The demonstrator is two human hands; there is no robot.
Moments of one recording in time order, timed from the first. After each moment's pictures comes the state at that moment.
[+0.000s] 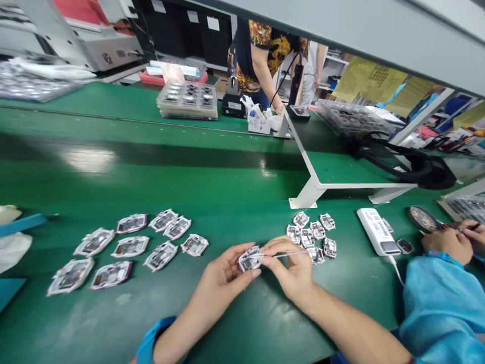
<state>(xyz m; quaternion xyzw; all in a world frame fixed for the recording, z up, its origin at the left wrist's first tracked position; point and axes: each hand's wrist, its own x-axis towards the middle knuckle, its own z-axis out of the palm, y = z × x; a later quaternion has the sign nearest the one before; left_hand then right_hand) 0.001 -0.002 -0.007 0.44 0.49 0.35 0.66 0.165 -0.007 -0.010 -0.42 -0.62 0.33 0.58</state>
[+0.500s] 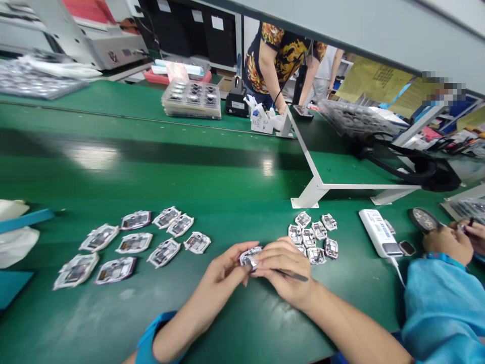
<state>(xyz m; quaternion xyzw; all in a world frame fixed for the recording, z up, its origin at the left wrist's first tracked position) -0.003 -0.005 0.001 0.45 0.47 0.38 0.65 0.169 -0.006 -0.004 -0.35 -0.74 0.25 0.52</state>
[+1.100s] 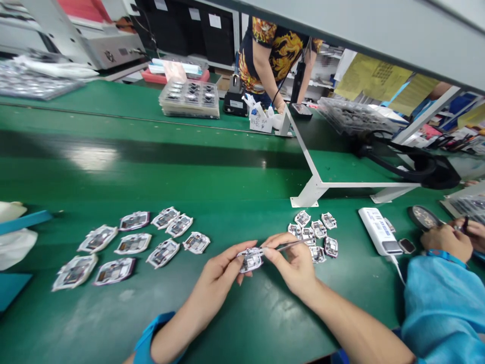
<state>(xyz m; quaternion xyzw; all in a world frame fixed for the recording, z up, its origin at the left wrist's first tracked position) -0.008 0.000 -0.004 0.49 0.51 0.36 0.61 0.169 -0.005 -0.007 -0.43 -0.57 0.42 0.56</state>
